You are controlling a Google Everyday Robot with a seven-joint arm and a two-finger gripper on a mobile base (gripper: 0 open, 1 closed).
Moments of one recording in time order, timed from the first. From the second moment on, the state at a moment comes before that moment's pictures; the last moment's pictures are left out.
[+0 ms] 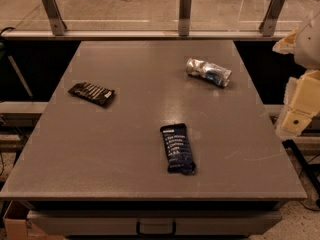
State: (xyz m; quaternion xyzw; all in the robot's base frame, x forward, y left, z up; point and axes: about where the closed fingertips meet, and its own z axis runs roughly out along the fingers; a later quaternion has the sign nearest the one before) arm 0.438 -0.217 0.976 -0.60 0.78 -0.03 0.16
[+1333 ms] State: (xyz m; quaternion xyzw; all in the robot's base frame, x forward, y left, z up) arm 0.497 -0.004 0.935 -0.67 0.71 0.05 0.20
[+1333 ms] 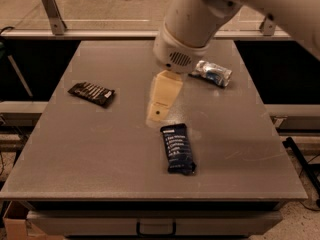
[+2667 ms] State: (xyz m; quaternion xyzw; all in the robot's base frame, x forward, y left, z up) arm 0.588 0.165 0.845 -0.61 0.75 0.13 0.22
